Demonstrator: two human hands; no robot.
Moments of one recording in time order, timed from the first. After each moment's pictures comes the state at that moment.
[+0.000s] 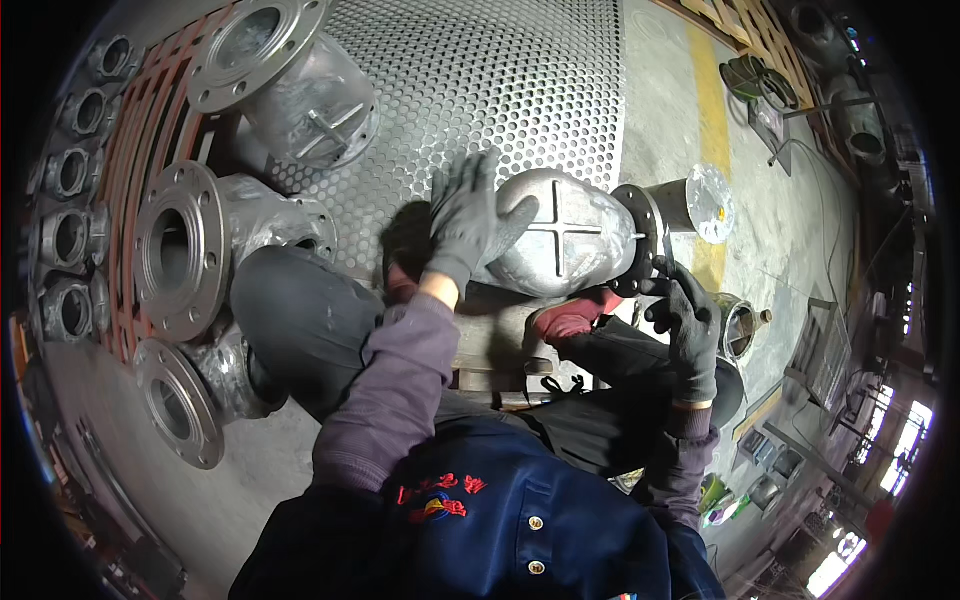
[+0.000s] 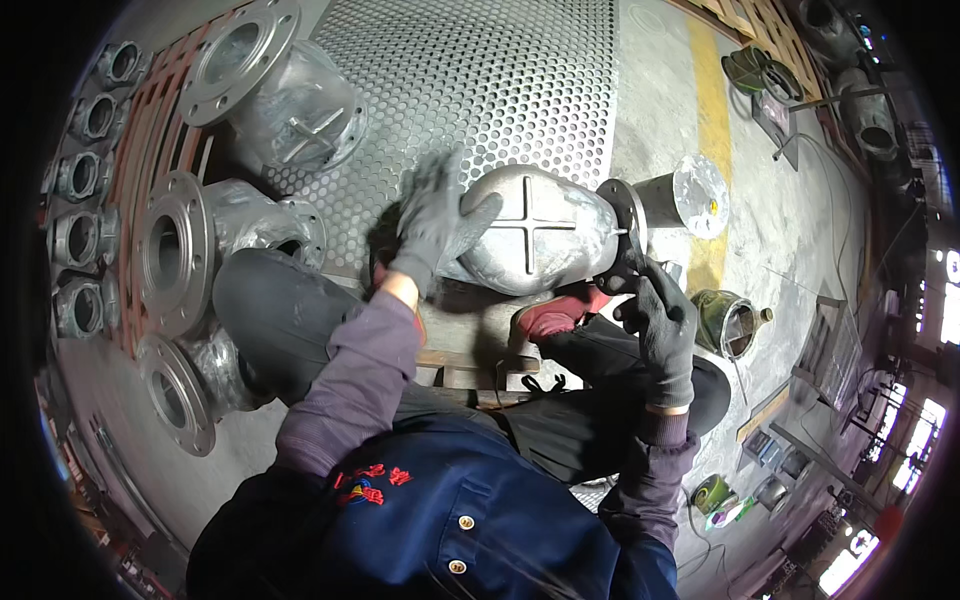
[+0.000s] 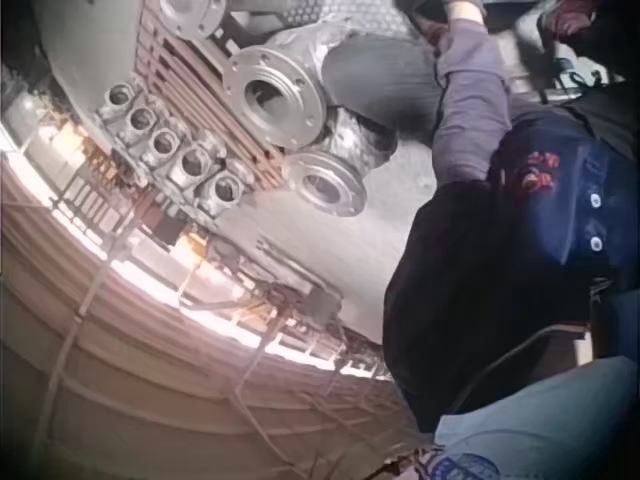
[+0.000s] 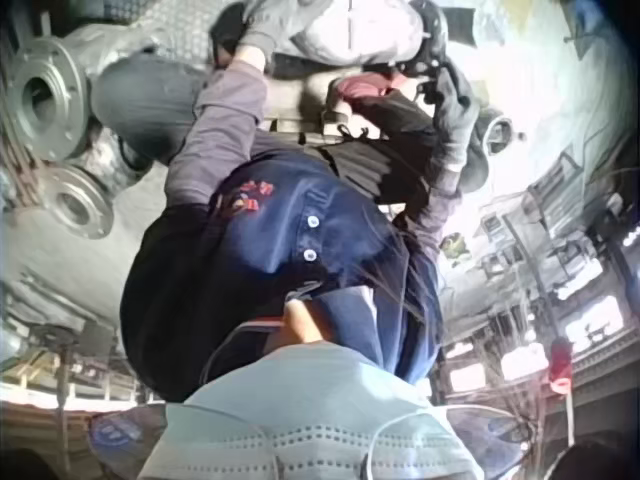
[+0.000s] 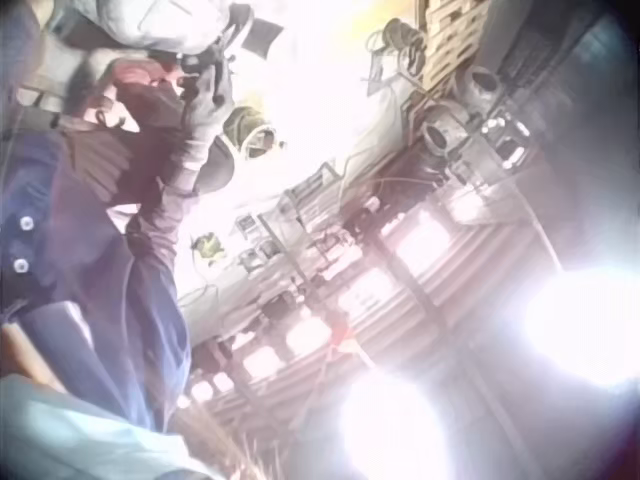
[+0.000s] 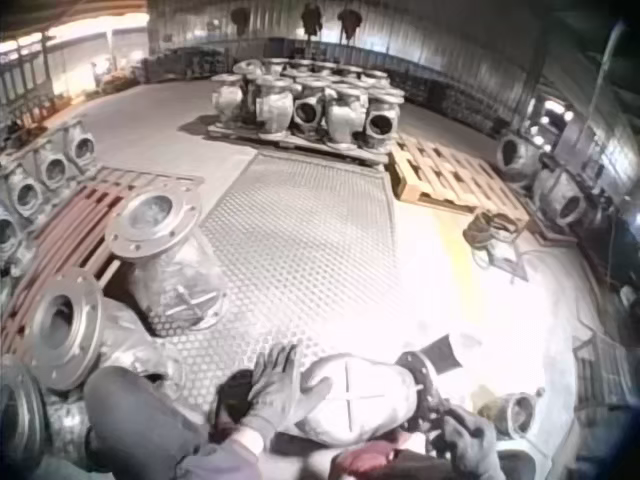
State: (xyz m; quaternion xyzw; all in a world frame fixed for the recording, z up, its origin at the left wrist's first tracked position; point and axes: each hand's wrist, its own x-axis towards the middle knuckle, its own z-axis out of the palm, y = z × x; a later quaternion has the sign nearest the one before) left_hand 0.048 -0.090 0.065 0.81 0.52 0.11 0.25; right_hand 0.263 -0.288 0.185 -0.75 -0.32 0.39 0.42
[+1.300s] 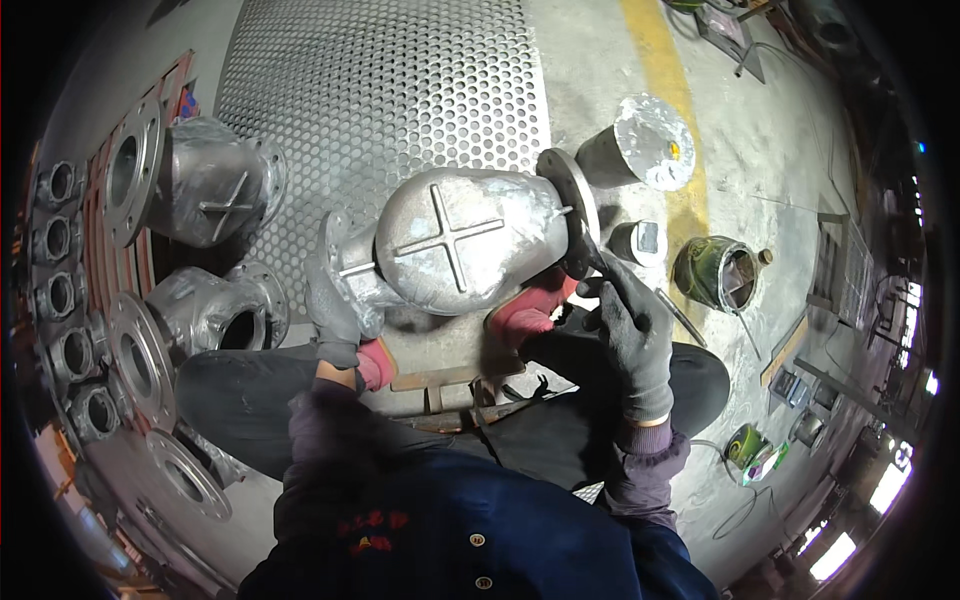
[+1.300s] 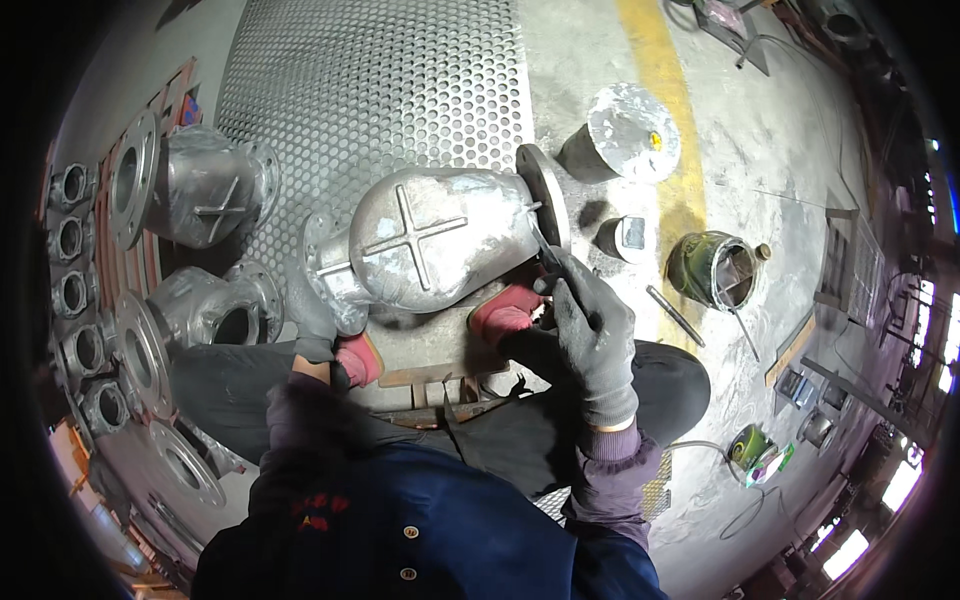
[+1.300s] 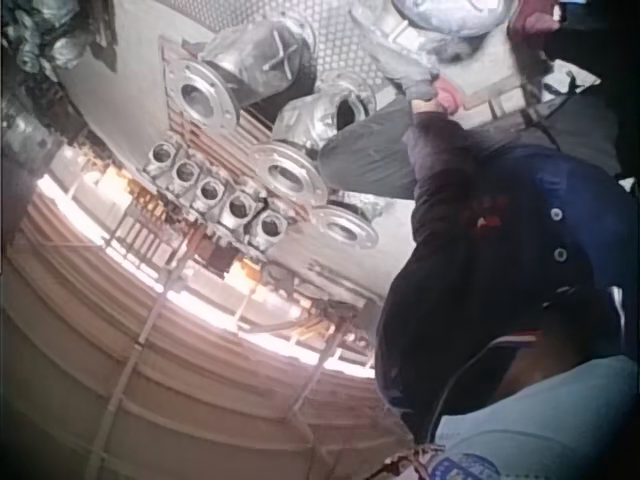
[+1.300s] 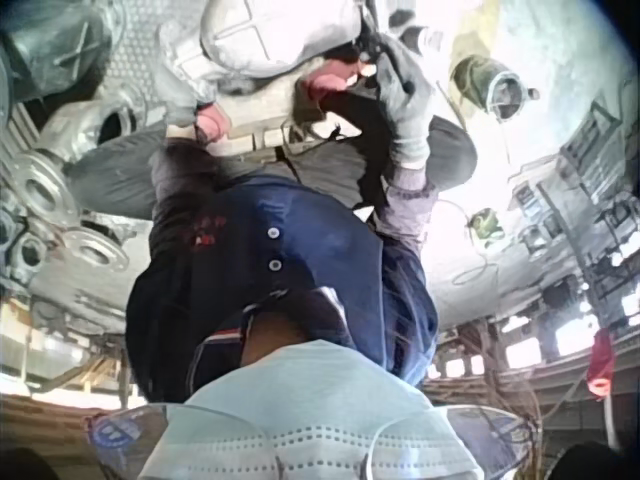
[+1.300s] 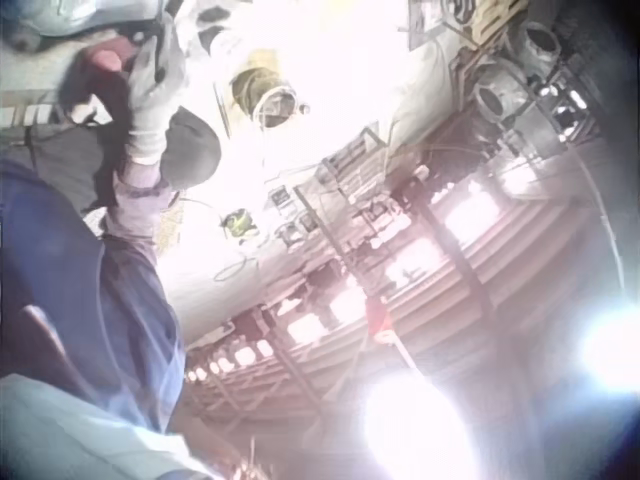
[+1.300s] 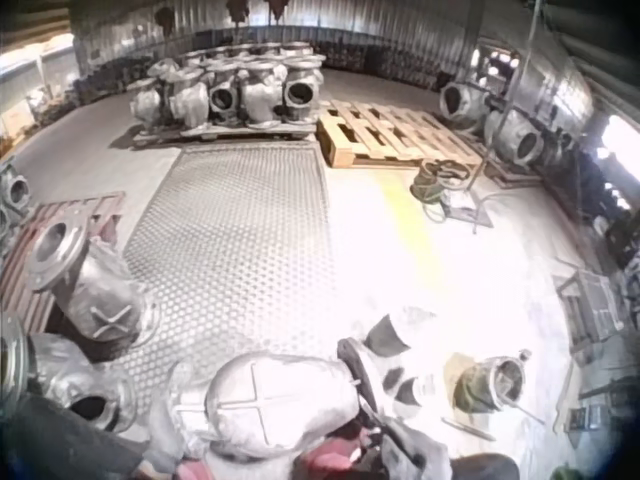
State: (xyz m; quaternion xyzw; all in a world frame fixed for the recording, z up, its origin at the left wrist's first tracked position) left_hand -0.003 -0.123 0.016 0.19 0.48 0.44 0.73; right_hand 0.286 -0.312 0.163 -0.80 -0.33 0.31 0.40
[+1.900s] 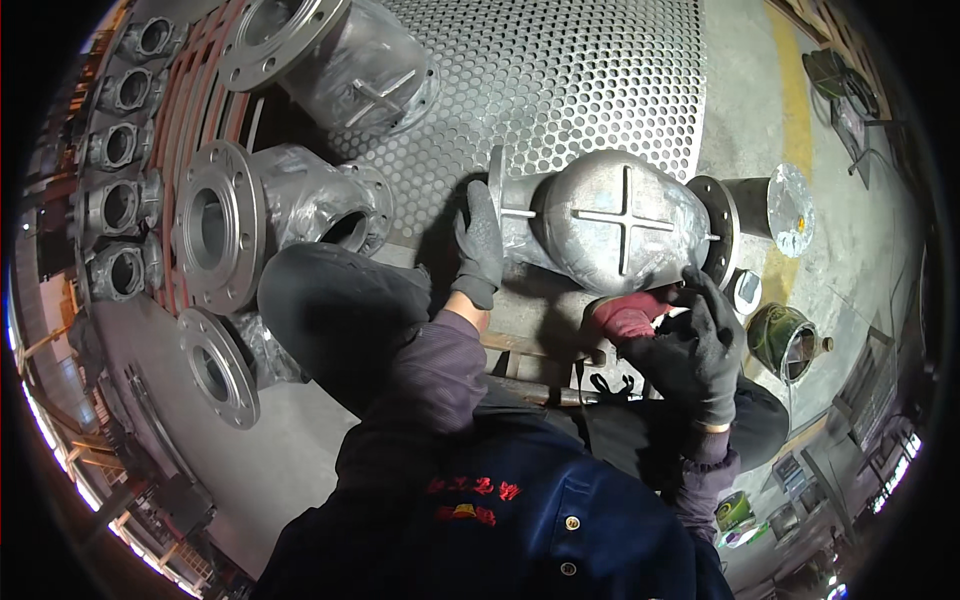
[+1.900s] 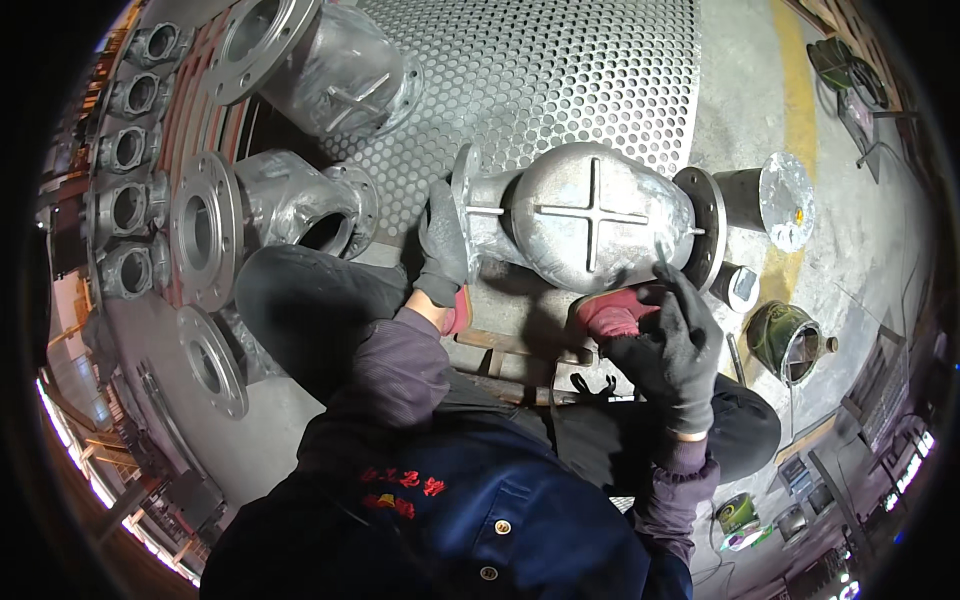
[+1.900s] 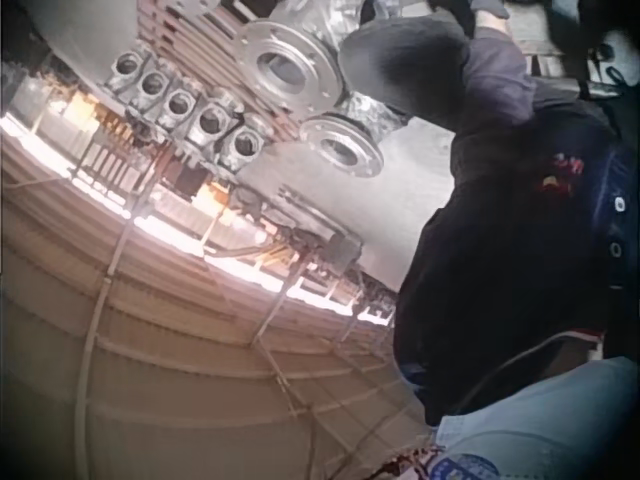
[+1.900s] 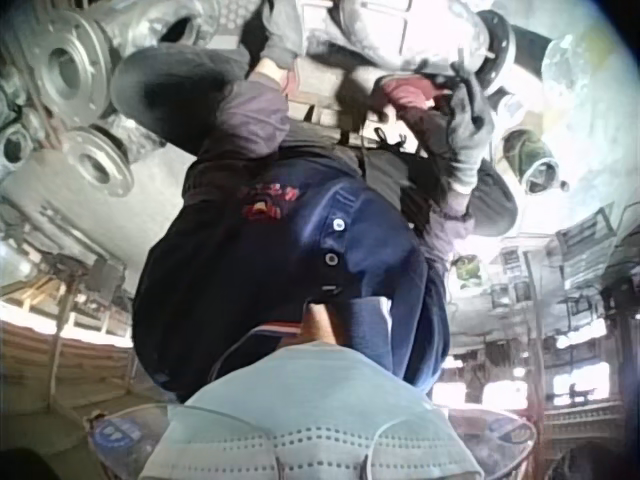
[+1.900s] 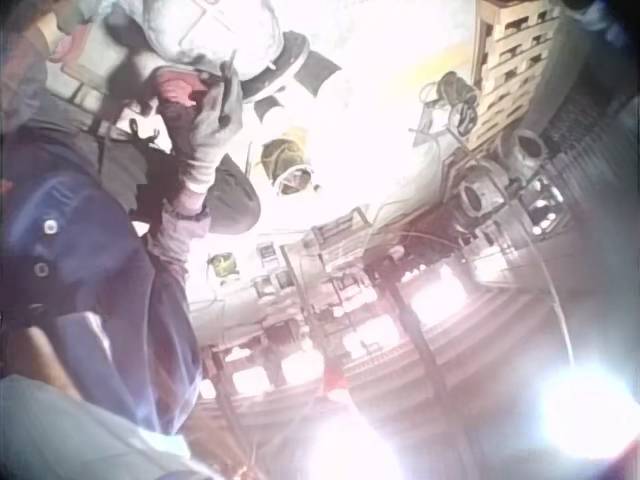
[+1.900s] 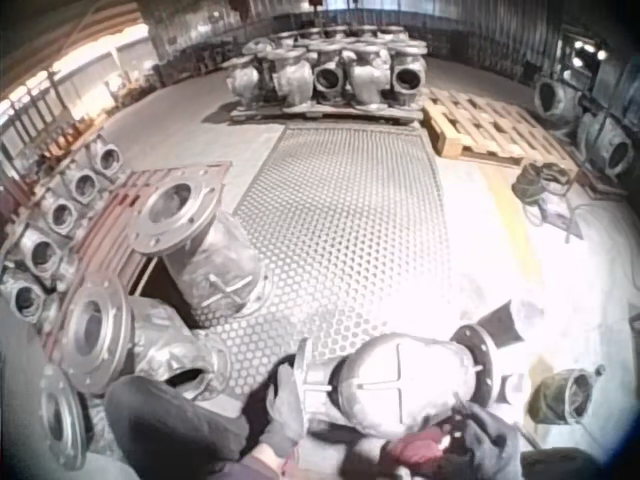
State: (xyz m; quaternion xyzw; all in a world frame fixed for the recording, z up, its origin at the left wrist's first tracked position) left_hand -0.013 -0.129 -0.040 0.26 0.56 0.45 0.65; right_hand 0.234 -0.275 0.155 -0.71 -0.53 0.29 0.36
